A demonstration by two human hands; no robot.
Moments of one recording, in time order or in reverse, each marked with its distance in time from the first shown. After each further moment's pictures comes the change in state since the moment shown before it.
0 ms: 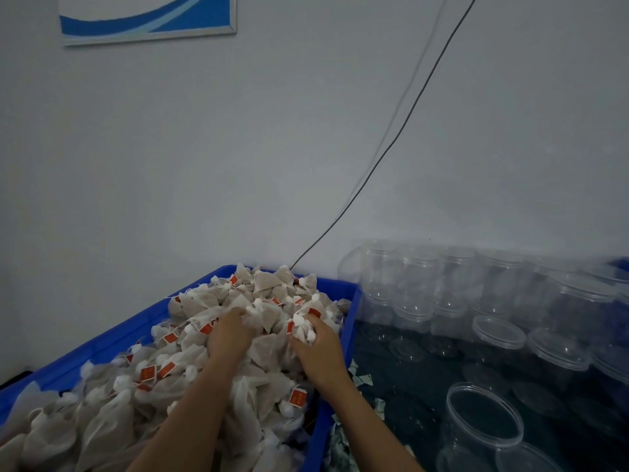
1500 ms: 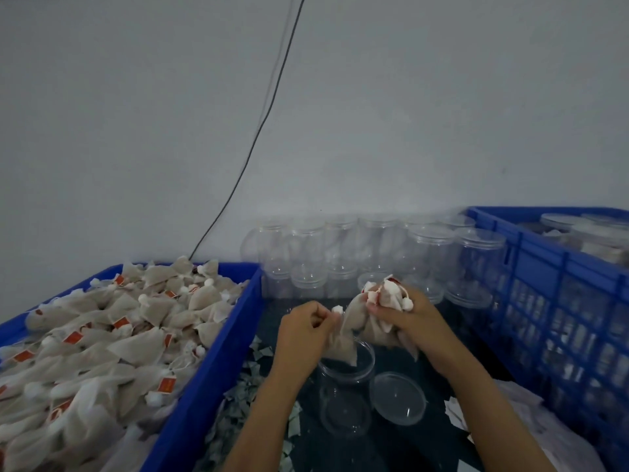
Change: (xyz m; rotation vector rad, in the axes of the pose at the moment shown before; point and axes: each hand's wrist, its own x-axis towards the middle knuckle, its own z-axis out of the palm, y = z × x) left_hand -0.178 0.202 0.098 -0.531 -0.278 0.472; right_hand -0.098 -0.027 -0.283 0.013 0.187 0.137
